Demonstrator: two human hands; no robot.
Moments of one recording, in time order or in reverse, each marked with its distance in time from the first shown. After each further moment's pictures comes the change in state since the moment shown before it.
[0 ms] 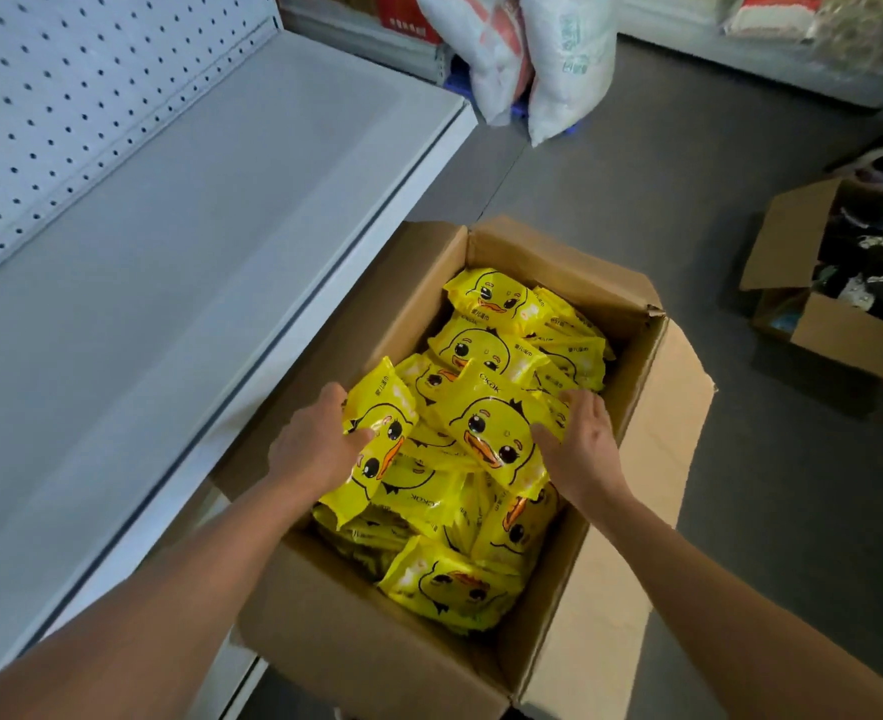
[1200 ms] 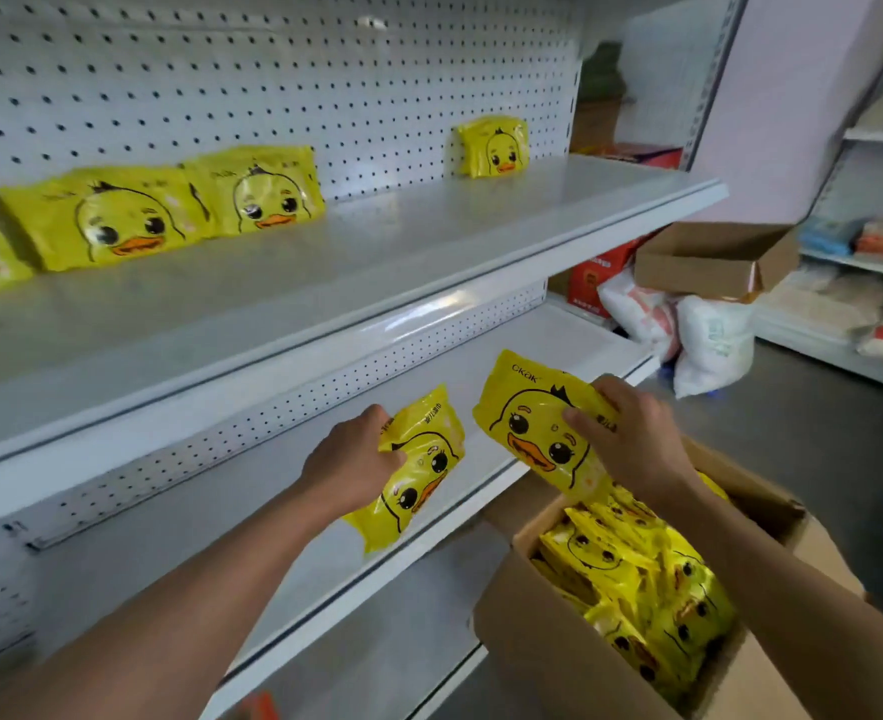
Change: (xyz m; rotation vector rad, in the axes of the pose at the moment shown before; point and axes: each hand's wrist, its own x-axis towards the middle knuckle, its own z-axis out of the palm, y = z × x) left_hand -0.293 -0.180 -0.219 -0.175 0.440 0.001; right_hand -0.254 -0.287 -0.076 0.083 0.138 -0.802
